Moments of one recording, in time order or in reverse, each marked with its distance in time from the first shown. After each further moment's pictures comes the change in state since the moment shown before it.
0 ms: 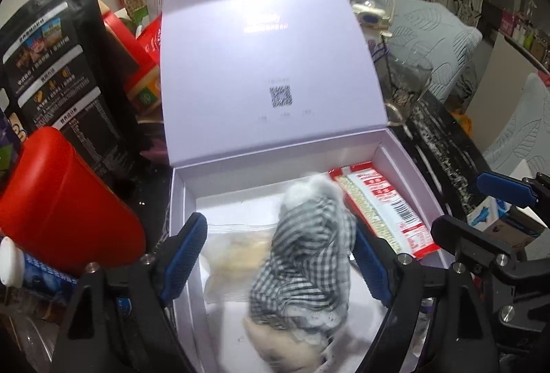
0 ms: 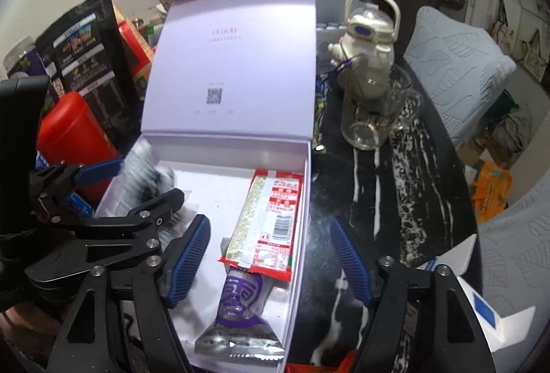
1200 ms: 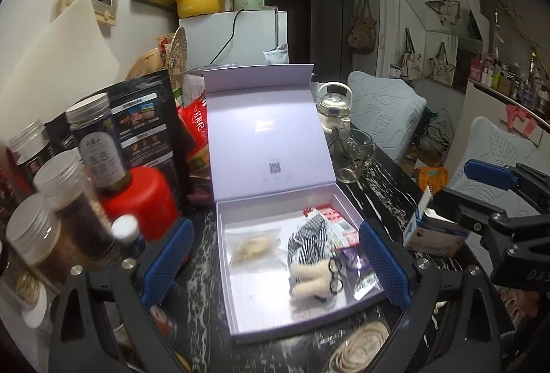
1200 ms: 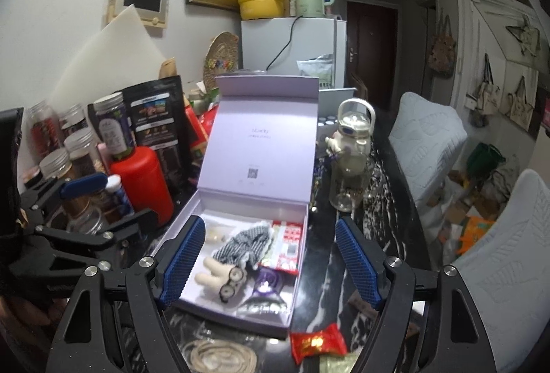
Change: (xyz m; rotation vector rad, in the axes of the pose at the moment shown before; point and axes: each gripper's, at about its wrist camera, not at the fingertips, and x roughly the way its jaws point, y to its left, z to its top) left arm -0.172 0.008 -0.051 0.000 -0.330 -0.029; right arm -0.153 0.028 -0.033 -0.074 -0.311 0.004
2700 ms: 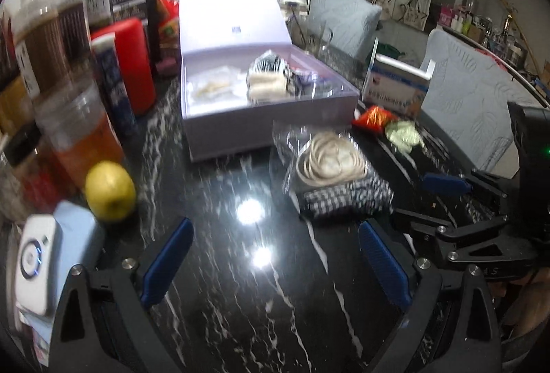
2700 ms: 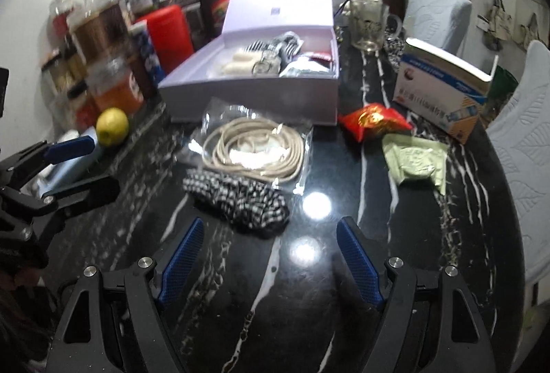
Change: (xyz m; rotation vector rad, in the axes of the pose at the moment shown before) left arm -0.036 -0.013 -0.174 0.019 0.261 -0.143; right arm -0.009 0.031 -0.201 0.062 0.301 0.080
